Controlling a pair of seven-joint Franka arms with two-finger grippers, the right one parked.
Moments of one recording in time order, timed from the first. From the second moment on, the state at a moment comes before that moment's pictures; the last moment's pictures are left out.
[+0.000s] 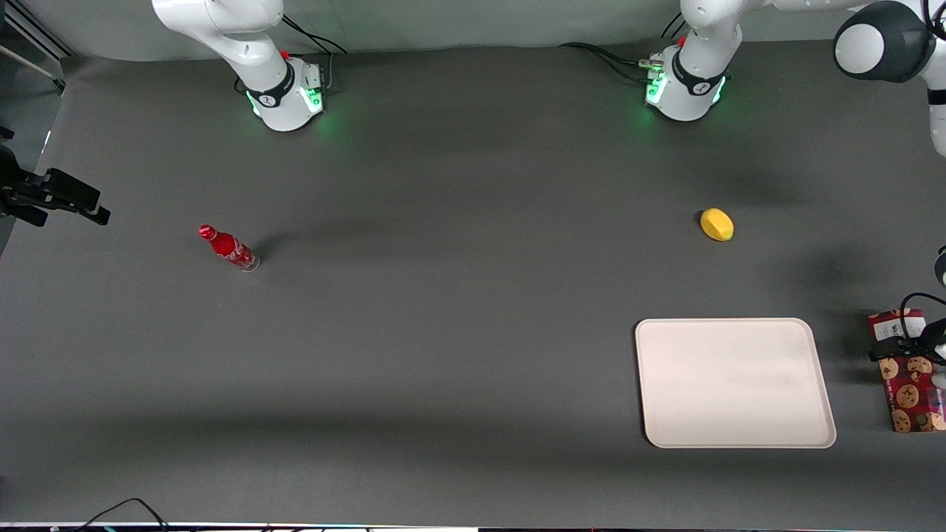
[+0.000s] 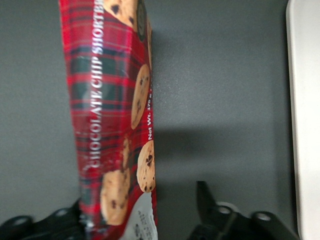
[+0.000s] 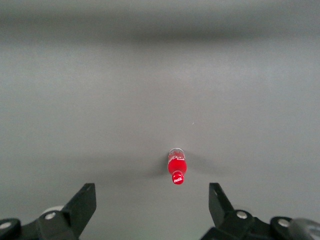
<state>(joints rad) 0.46 0.85 -0.01 -1.38 -0.07 2.33 0.57</state>
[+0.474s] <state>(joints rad) 0.46 0.85 -0.01 -1.38 -0.07 2.35 0.68</state>
